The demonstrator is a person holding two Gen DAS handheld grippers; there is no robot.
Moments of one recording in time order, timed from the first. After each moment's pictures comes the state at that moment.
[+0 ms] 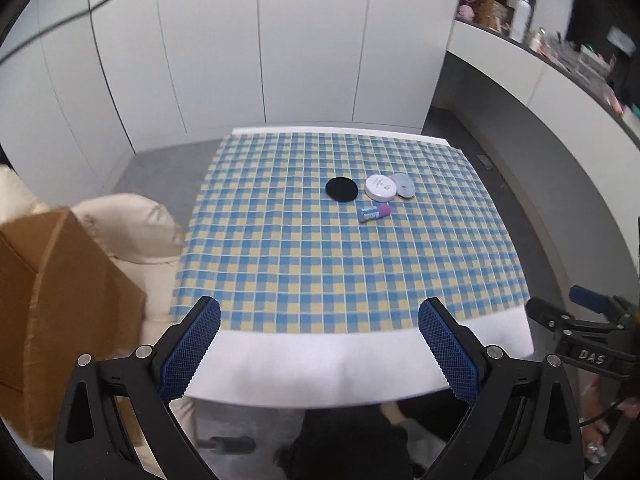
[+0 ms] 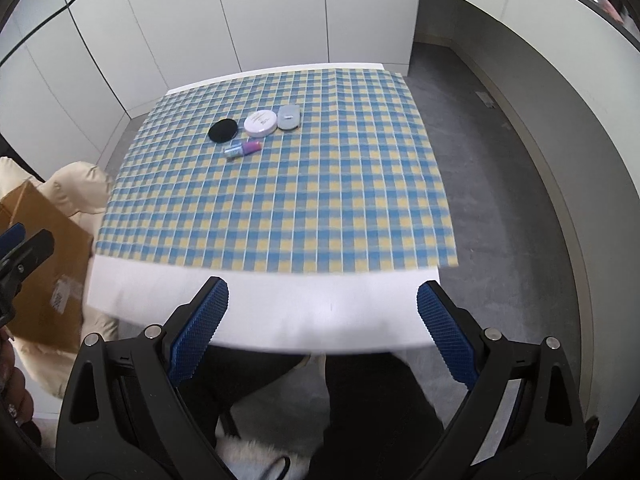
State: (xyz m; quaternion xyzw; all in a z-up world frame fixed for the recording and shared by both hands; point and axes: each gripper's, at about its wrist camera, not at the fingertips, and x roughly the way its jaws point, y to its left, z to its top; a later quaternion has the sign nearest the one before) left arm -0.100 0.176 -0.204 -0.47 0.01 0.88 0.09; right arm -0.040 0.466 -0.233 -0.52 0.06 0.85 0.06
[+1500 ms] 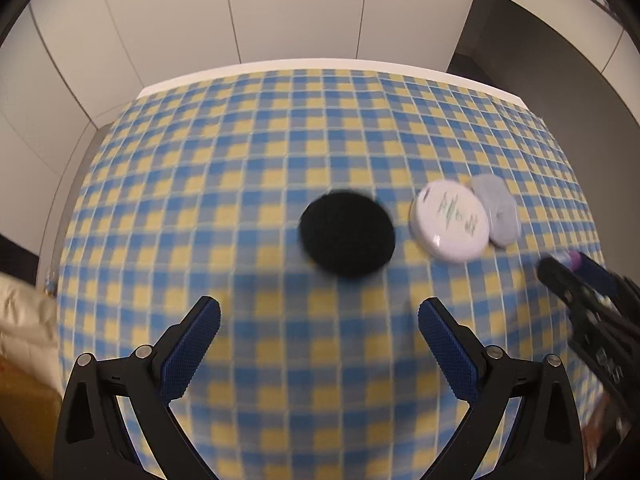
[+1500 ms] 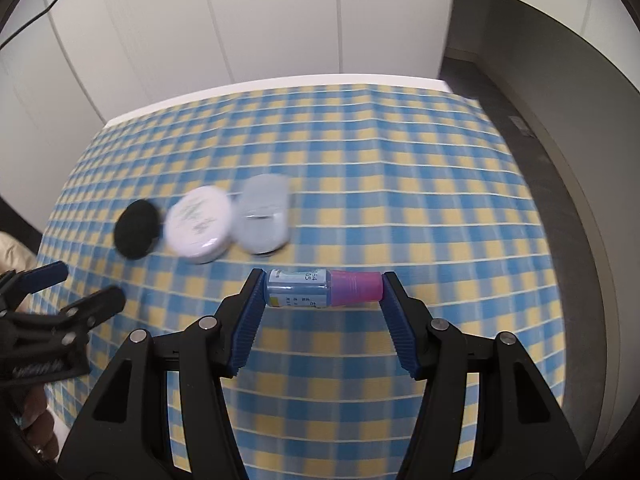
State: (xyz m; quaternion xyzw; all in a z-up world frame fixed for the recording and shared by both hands) left arm -0.341 0.271 -0.380 -0.56 0.05 0.83 0.09; right arm -0.275 0.485 -0.363 -0.49 0.07 0.86 0.05
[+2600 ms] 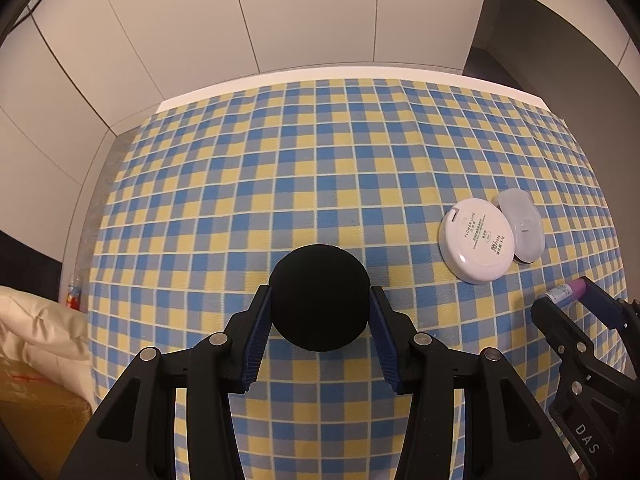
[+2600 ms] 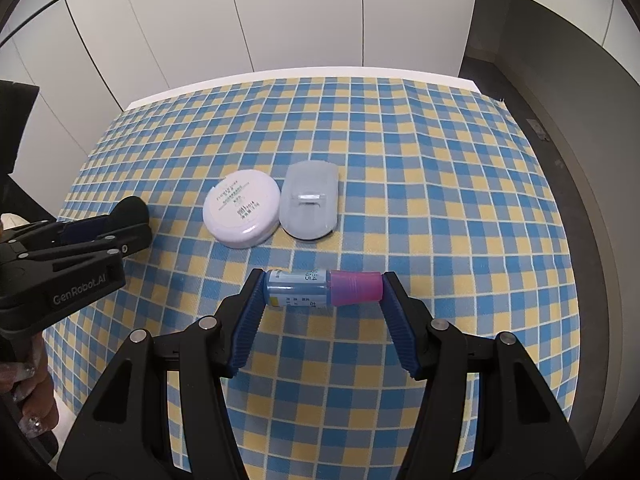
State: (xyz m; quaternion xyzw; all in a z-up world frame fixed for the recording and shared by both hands) left arm -0.336 0.241 -0.356 -0.56 0.08 0.83 0.06; right arm -0.275 0.454 -0.370 -0.51 0.05 0.86 0.02
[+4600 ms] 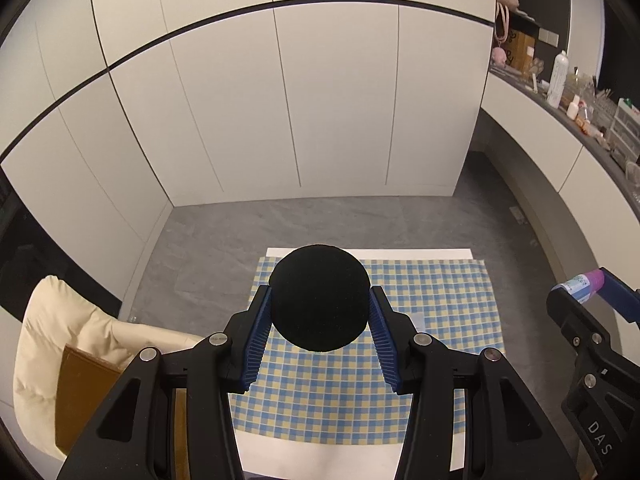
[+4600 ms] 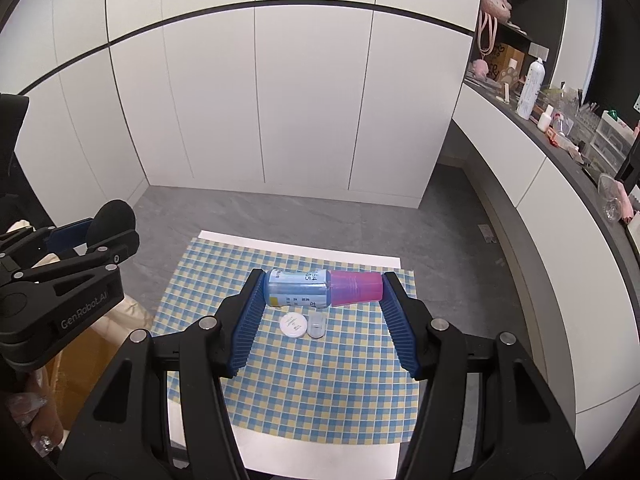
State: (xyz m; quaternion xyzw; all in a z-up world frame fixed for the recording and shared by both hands) left arm -0.247 0.221 0.024 -0.43 0.05 0.90 0.02; right arm -0.206 0.411 0.011 -0.39 -0.02 0.92 0.03
